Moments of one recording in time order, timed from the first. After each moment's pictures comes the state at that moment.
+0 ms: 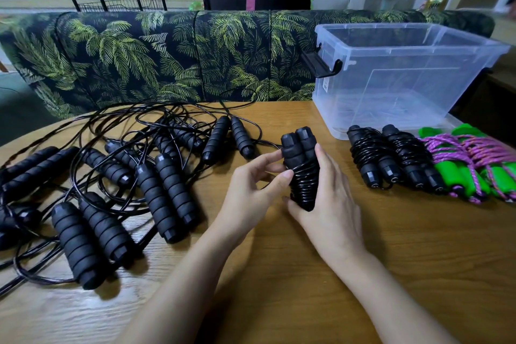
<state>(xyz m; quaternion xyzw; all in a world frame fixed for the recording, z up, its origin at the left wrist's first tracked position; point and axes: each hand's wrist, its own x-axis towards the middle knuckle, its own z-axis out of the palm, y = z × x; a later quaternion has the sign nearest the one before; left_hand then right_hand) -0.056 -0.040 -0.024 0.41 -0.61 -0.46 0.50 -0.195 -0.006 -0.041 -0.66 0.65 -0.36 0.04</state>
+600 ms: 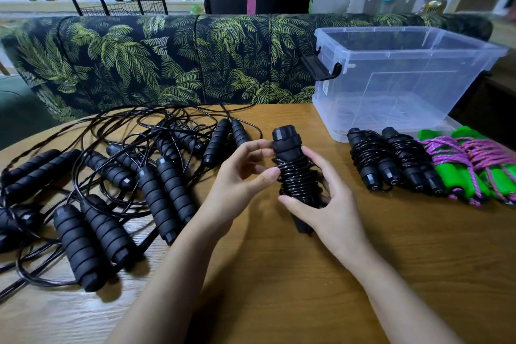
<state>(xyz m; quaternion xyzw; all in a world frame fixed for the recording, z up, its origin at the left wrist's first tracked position) -0.031 -0.052 -0.018 0.36 -0.60 -0.51 0.50 -0.200 -0.008 -0.036 -0.62 0.48 -0.55 0.29</state>
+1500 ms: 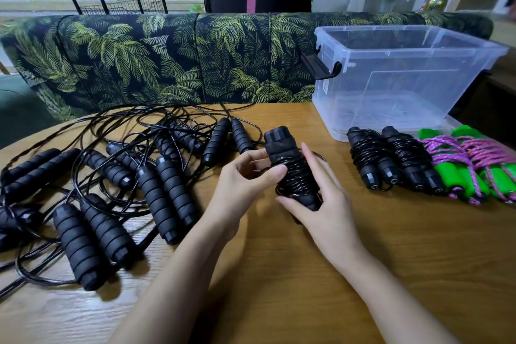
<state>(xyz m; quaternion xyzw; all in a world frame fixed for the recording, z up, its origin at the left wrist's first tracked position) -0.043 -0.045 -0.019 0.38 -0.51 -0.56 0.52 -0.198 -0.015 -0.050 -0.67 0.47 -0.54 0.19</state>
